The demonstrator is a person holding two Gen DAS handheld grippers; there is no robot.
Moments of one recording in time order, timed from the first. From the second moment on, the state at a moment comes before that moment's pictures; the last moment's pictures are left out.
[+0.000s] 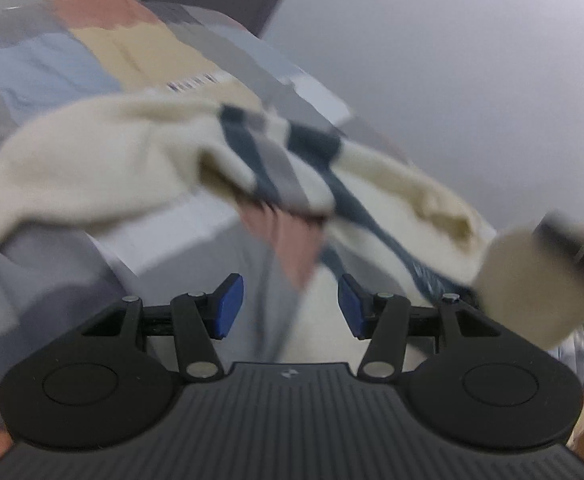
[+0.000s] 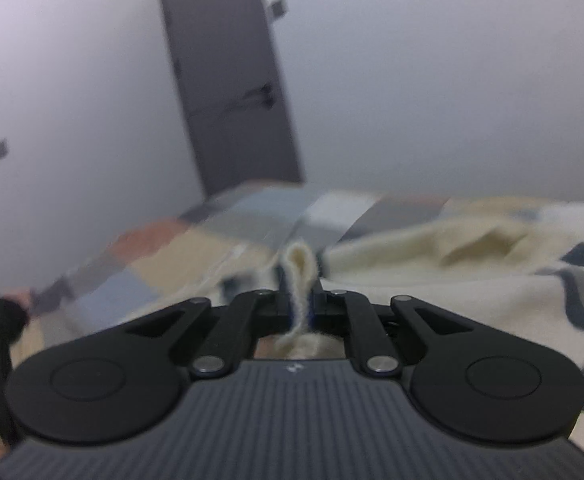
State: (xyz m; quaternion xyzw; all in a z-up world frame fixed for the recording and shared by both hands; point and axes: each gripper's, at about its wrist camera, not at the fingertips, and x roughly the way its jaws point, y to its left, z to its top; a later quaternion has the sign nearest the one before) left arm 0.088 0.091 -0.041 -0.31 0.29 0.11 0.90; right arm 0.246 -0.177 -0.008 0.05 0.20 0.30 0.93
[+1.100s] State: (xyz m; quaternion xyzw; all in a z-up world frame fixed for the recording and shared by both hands) left arm 0.116 0.032 -0.058 -0.22 0.33 0.00 0.92; right arm 0.357 -0.371 -0.087 0.13 0.30 0.05 0.94
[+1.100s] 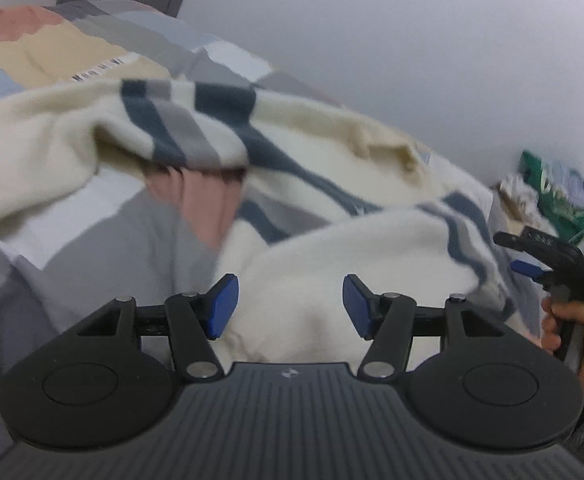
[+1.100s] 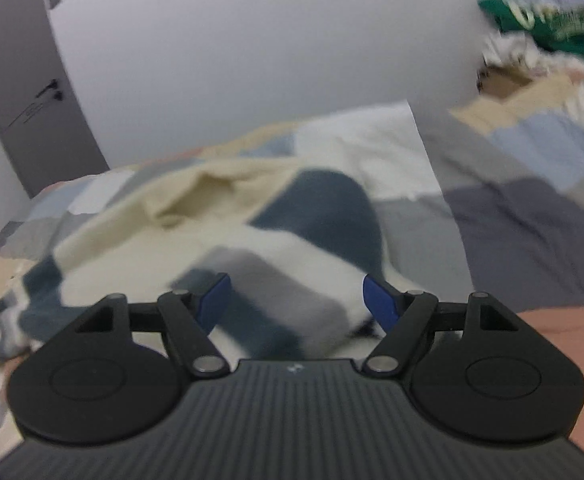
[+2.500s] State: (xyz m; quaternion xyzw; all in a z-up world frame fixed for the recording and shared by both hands) left arm 0.143 0.049 -0.075 -0.25 0.32 0.08 0.91; right arm 0.333 -0.410 -0.092 0.16 0.27 0.05 0.95
